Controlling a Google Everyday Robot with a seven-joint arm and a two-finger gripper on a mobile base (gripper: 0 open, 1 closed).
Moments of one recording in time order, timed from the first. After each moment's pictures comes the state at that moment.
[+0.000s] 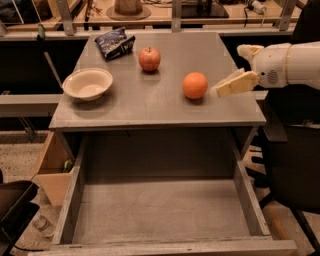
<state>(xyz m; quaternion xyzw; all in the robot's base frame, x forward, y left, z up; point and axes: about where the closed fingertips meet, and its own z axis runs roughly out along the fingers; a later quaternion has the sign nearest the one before) 0.627 -0.176 0.939 -0.44 0.71 0.20 0.52</state>
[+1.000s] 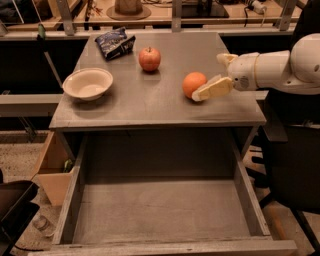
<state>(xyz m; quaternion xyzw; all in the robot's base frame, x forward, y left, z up) 0.675 -0.142 0.891 -0.45 0.71 0.22 0.50</state>
